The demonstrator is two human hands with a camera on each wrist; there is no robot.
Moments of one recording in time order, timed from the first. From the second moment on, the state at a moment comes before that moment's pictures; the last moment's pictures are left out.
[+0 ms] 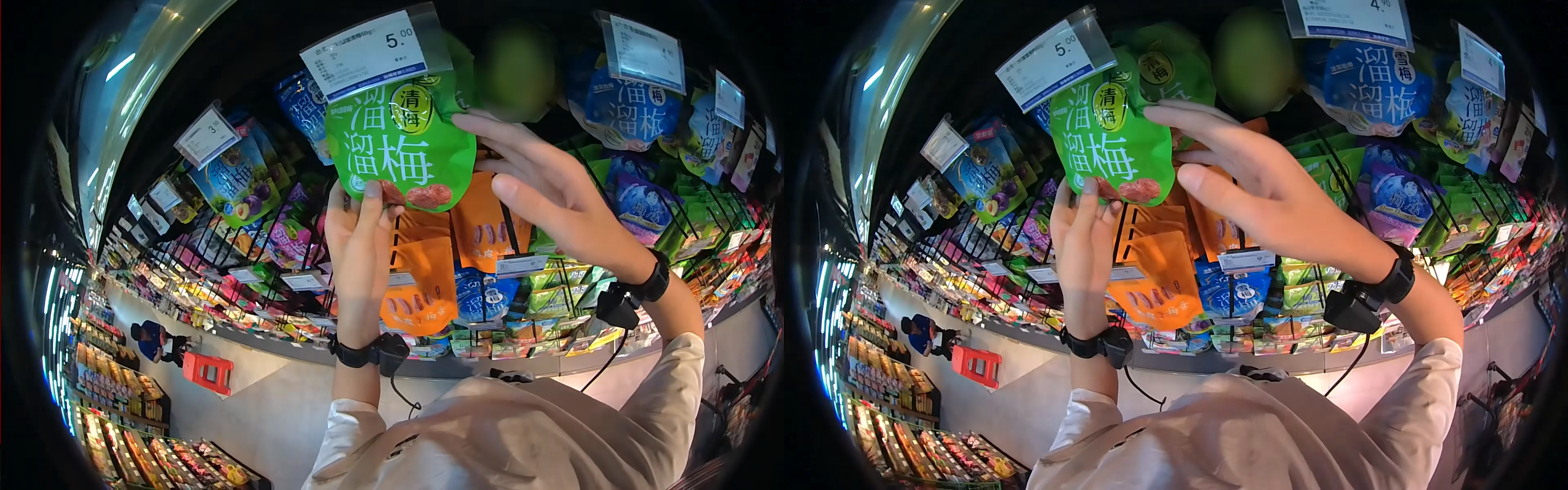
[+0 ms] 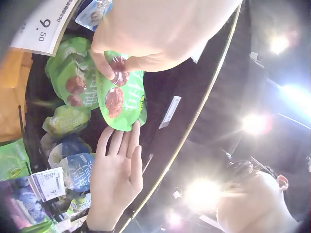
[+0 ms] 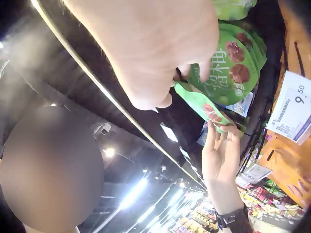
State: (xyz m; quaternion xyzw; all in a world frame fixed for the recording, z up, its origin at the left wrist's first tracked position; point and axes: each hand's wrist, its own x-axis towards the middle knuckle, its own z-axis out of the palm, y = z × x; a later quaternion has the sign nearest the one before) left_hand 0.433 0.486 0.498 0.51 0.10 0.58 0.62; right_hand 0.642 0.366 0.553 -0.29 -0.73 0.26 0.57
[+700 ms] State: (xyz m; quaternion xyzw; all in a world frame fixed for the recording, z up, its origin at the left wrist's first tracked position) left_hand 0.432 0.488 0.499 0.51 0.10 0.62 0.59; right_hand 0.642 0.374 0.568 -0.29 -0.68 0.34 0.58
